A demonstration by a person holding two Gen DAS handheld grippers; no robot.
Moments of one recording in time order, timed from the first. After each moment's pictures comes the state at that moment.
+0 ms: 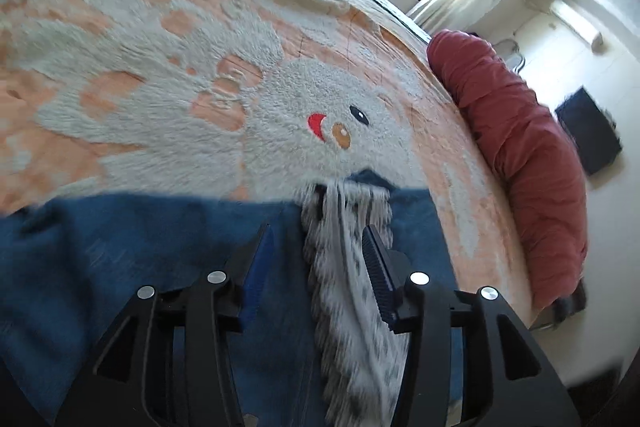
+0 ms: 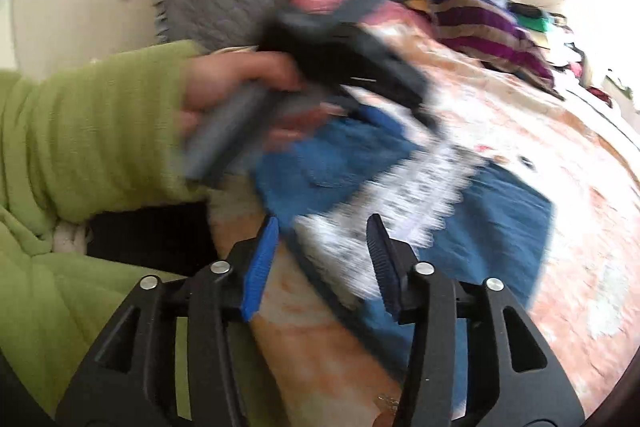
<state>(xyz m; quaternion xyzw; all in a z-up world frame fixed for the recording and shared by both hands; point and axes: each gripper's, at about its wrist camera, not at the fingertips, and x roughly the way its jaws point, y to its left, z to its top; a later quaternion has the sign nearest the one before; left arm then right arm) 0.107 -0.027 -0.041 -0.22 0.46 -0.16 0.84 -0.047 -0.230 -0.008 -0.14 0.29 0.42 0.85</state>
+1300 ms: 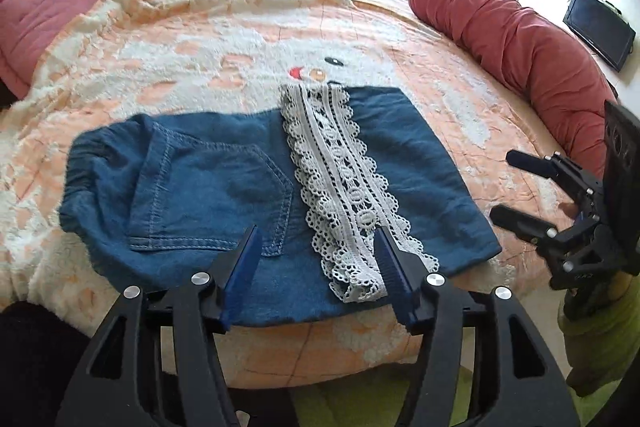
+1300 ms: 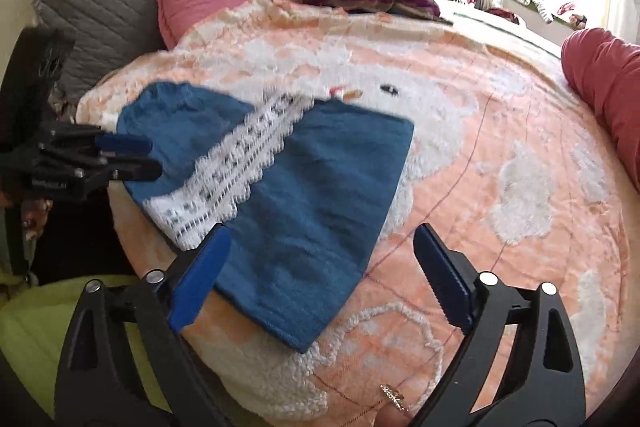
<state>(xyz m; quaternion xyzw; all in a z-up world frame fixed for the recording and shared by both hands) -0.019 -0.072 -0.009 -0.04 0.45 -0.12 0.88 -0.011 -0.298 0.000 -0.07 0.36 0.26 0.89</state>
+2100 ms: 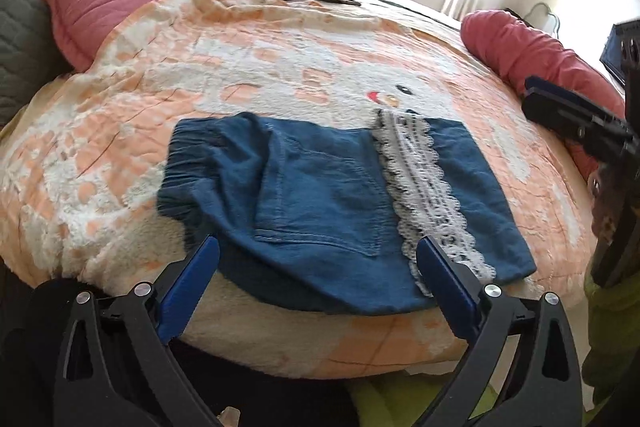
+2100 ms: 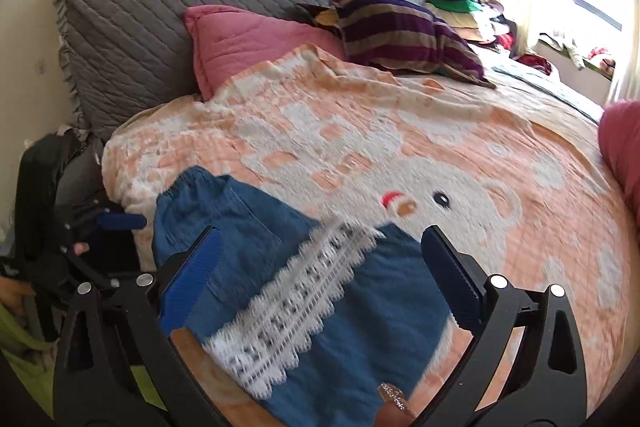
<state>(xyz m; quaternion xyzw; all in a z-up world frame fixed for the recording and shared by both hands) -0.028 -0.005 -0.001 -0.08 0.43 -0.04 0.90 0.046 -0.207 0.069 -0.09 0.31 0.33 0.89</state>
